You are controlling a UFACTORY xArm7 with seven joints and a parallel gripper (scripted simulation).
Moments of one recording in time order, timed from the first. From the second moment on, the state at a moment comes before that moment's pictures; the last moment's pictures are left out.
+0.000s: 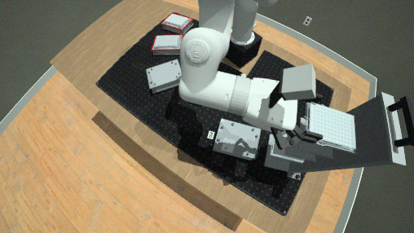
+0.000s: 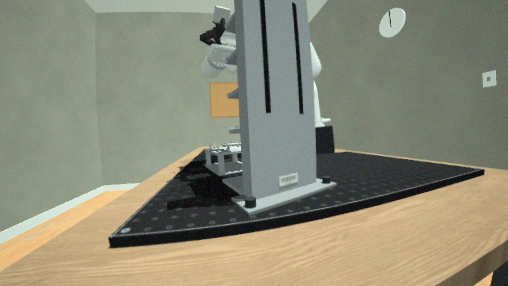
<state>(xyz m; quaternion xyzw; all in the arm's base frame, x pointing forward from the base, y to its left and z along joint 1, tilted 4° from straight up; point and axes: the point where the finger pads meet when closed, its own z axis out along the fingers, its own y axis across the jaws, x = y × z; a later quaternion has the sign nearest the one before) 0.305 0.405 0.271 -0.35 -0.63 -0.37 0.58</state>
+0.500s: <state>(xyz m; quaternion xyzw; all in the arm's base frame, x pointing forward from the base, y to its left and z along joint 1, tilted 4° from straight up) 0.316 0.386 0.272 -0.35 -0.63 -0.37 0.58</state>
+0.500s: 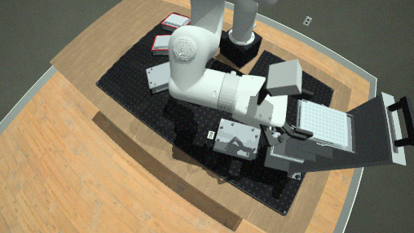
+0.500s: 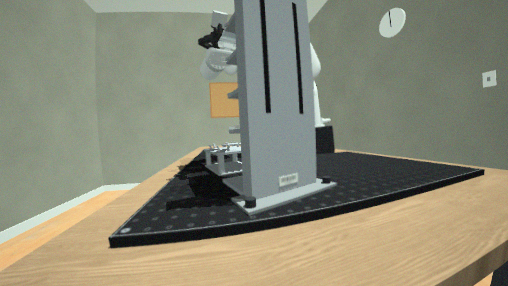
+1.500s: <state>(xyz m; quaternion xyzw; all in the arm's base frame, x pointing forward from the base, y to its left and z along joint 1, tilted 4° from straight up) 0.337 0.345 0.274 -0.35 -0.63 -0.37 0.58</state>
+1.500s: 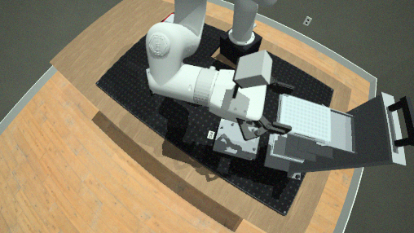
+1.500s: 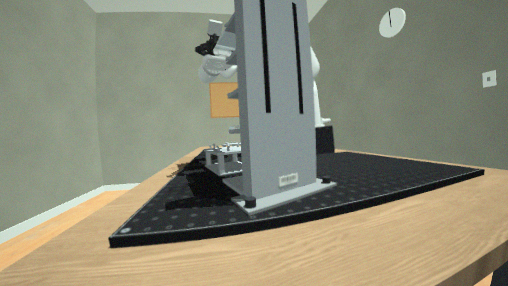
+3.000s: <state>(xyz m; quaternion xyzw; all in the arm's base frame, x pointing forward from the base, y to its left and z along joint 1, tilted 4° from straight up) 0.368 0.288 0.276 -0.35 -0.63 -0.37 0.58</state>
